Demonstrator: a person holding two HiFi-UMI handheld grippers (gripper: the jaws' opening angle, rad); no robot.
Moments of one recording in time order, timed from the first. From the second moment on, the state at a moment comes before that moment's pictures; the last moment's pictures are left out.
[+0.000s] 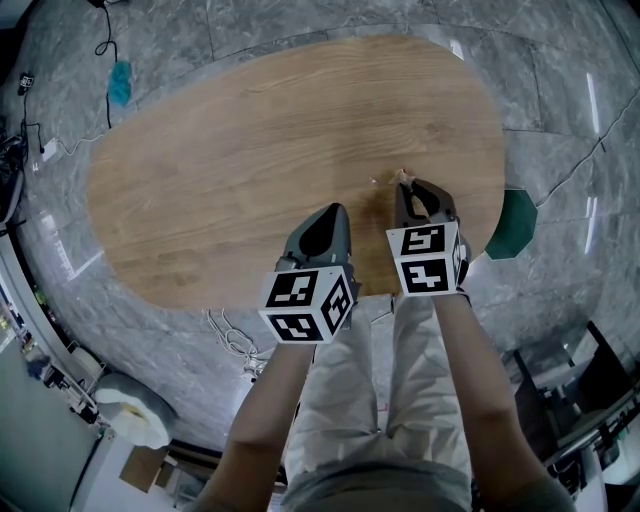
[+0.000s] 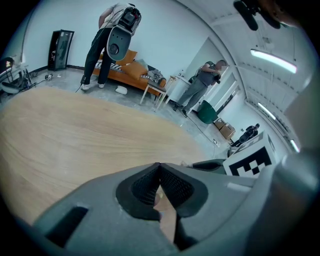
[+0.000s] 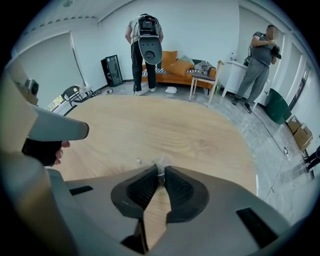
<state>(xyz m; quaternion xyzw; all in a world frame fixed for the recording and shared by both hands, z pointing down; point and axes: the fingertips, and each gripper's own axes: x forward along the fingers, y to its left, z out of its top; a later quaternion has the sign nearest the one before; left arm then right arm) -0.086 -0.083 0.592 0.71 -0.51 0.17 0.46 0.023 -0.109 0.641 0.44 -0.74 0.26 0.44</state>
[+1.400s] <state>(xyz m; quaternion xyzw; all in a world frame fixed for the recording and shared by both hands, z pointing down) -0.011 -0.090 0.569 0.74 -0.48 0.19 0.44 0.091 -0.103 0.597 0.48 -0.73 0.27 0.41</state>
